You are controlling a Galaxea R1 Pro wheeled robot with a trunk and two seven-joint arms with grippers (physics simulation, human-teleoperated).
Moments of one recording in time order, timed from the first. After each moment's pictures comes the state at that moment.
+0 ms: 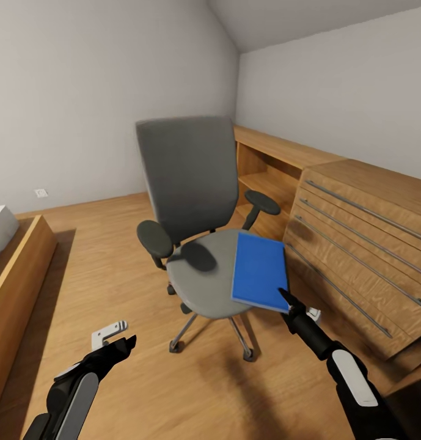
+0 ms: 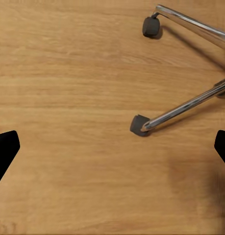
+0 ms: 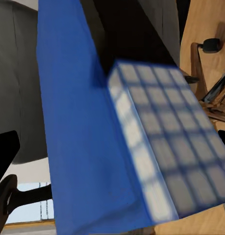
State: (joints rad) left arm -0.16 0.02 0.04 -1.56 0.50 0.66 0.38; right arm -0.40 -0.07 -0.18 -1.03 -1.24 0.49 0.34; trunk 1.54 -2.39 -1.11
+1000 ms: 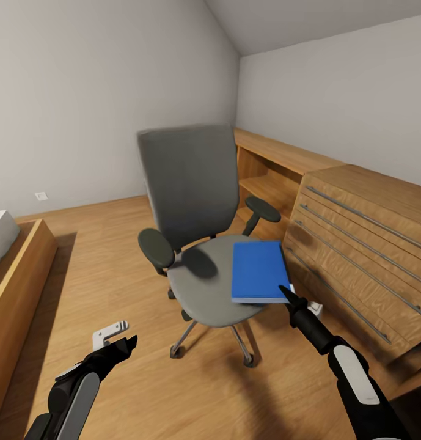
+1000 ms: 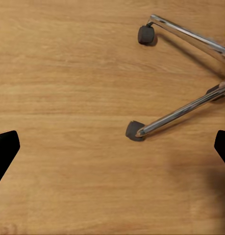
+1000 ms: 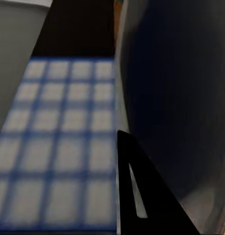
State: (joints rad) left arm -0.16 0.02 0.03 -1.56 0.50 0.66 0.39; right arm -0.39 -0.07 -0.18 -1.09 -1.24 0.49 0.34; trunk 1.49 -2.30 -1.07
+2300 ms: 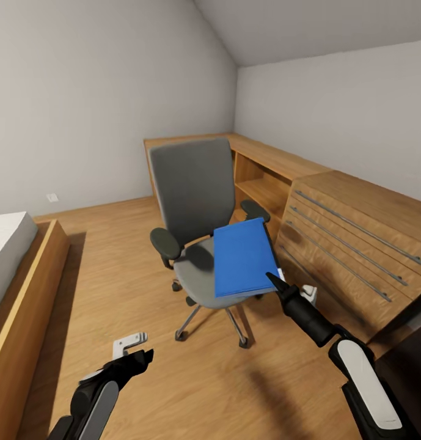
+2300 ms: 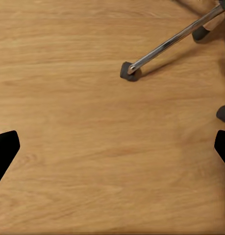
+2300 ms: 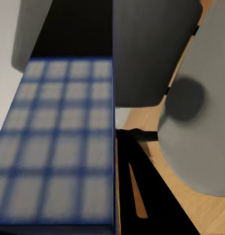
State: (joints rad) left arm -0.16 0.01 -0.10 -1.48 0.50 0.66 0.41; right arm -0.29 -0.10 0.00 -1.55 -1.29 0.48 0.11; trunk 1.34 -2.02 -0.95
